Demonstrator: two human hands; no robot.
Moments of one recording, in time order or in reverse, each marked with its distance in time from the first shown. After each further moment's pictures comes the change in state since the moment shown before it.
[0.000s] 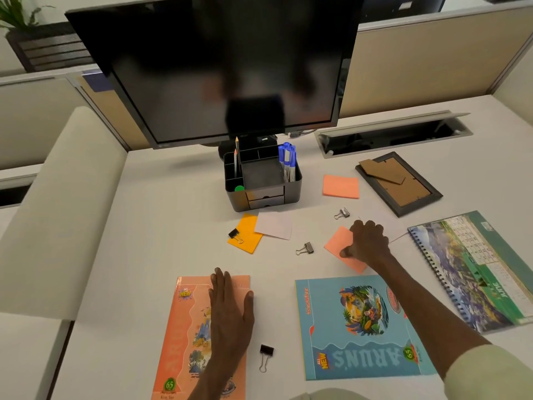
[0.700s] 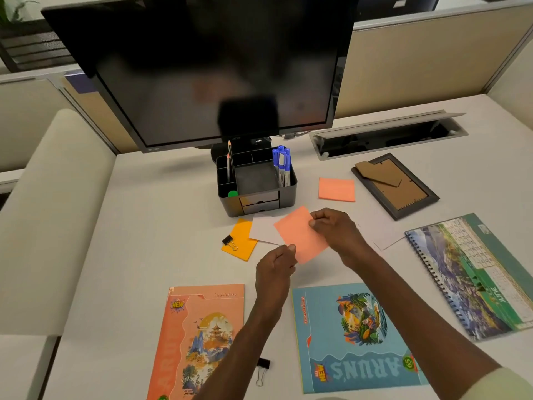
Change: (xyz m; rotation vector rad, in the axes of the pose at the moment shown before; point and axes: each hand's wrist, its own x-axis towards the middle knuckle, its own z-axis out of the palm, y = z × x) left_hand 0.057 0.129 0.022 -0.781 -0.272 -0.316; right_hand -0.013 -0.060 -0.040 1.104 -0.053 -0.101
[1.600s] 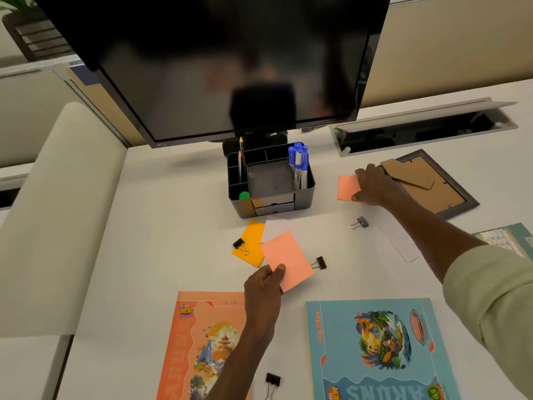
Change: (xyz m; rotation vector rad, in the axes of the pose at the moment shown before) left_hand 0.016 -0.018 -0.033 -0.075 0.159 -0.157; right_hand 0.175 0.016 -0.065 -1.341 -0.050 -0.192
